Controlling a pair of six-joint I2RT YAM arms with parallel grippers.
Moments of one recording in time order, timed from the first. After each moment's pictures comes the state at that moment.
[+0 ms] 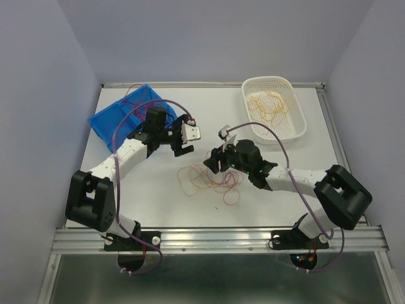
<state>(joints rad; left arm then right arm) -0.37 1.45 1.03 -0.27 0.68 0.95 0.78 1.45 0.65 0.52 -0.17 0.23</state>
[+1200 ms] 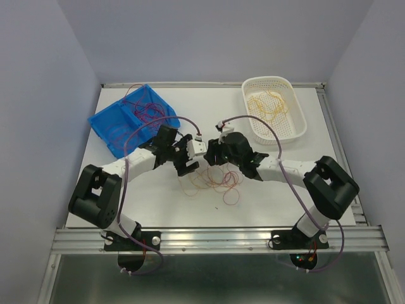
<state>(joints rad) -0.46 1.49 0.83 -0.21 0.54 0.77 0.77 1.58 0.86 0.29 0.05 0.37</state>
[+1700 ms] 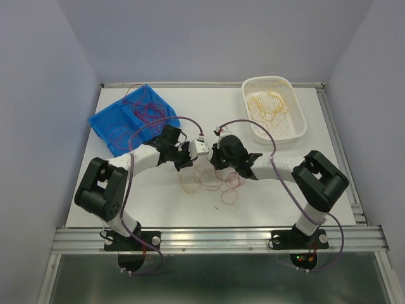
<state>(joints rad) -0.47 1.57 0.87 -0.28 0.53 0.75 0.77 1.73 0.88 0.22 0.07 0.41</state>
